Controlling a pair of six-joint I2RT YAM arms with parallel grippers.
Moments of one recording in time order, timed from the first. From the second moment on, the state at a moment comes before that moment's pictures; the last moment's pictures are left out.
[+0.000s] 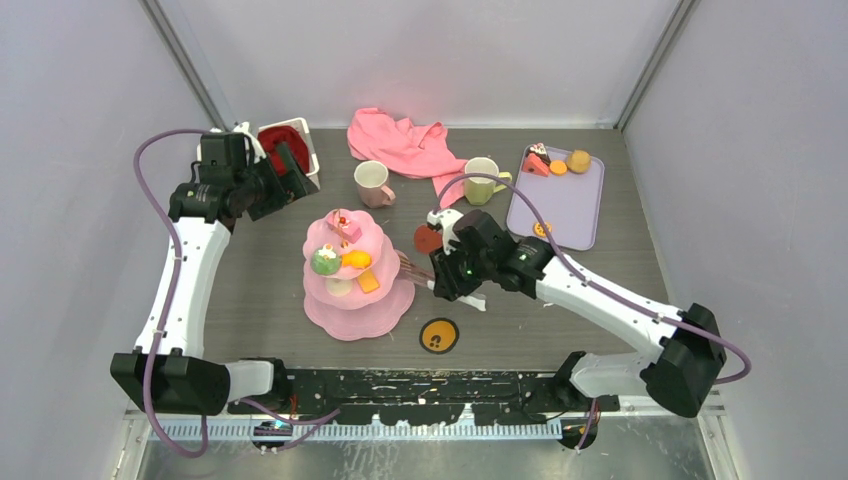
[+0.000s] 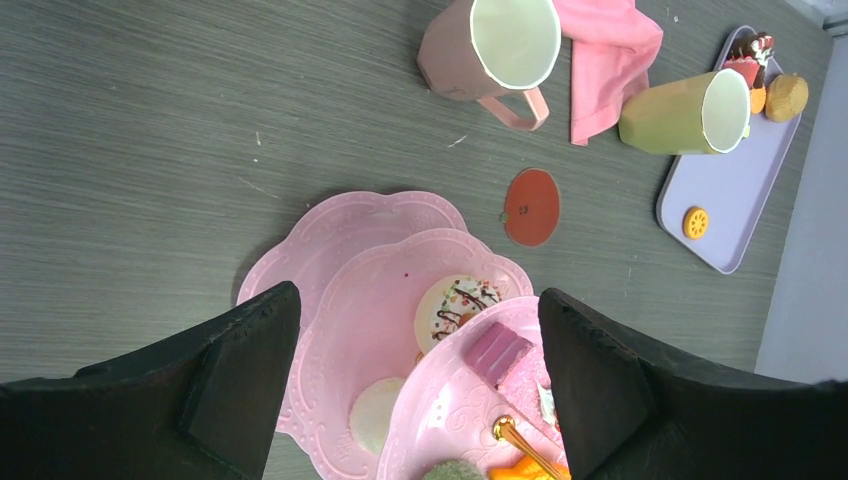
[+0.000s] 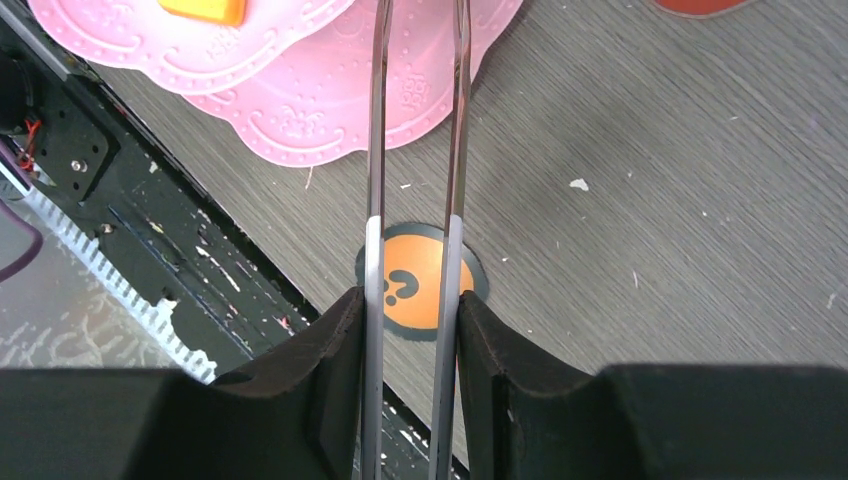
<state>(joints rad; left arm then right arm) -0.04 1.26 1.40 -0.85 0.18 -0.47 0.83 1.23 1.00 -0.61 -0.15 0.25</state>
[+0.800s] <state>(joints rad) -0.04 1.26 1.40 -0.86 0.18 -0.47 0.88 1.37 0.90 -0.32 -0.14 0.23</state>
